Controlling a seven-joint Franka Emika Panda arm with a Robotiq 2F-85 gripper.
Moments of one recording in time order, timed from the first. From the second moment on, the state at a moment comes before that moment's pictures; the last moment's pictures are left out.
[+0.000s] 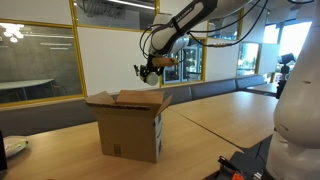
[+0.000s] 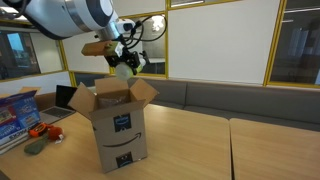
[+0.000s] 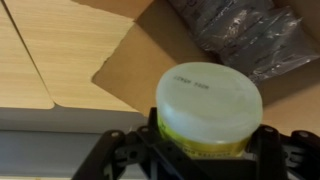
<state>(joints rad) 0.00 -0.14 0.06 -2.17 -0.19 2.52 0.32</state>
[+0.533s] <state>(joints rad) 0.11 -0.10 0.10 -2.20 0.08 2.59 0.13</state>
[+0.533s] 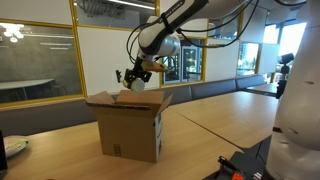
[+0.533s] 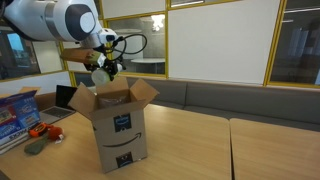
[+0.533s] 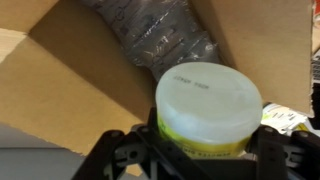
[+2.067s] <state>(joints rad) 0.06 0.07 0.06 -2.28 0.41 2.58 -0.60</state>
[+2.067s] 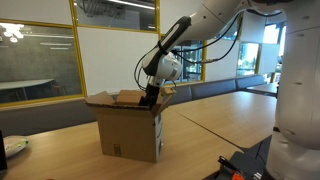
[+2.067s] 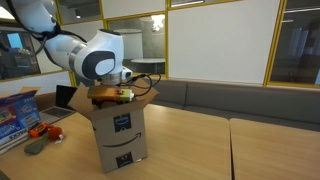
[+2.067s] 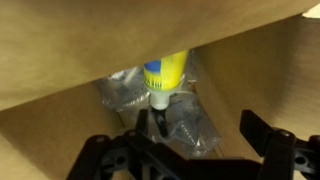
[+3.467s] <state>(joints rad) -0.02 -0.35 0.01 -2.18 -0.30 2.04 -0.05</state>
